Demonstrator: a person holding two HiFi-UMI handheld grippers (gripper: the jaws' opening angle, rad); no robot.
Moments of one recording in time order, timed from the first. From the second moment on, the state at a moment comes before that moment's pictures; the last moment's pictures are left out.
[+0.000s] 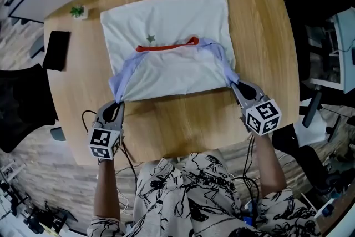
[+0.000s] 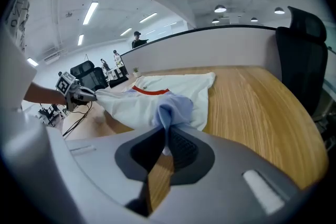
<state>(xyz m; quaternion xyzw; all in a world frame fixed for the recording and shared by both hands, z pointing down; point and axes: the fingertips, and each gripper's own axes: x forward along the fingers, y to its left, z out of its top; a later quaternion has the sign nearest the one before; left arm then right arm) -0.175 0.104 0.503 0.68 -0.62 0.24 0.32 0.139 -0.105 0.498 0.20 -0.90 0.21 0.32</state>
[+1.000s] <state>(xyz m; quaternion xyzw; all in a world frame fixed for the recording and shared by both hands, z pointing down) -0.161 0.132 0.507 0.72 -0.55 0.37 0.18 0.158 -0.099 0.475 0.06 -0.93 0.05 0.35</state>
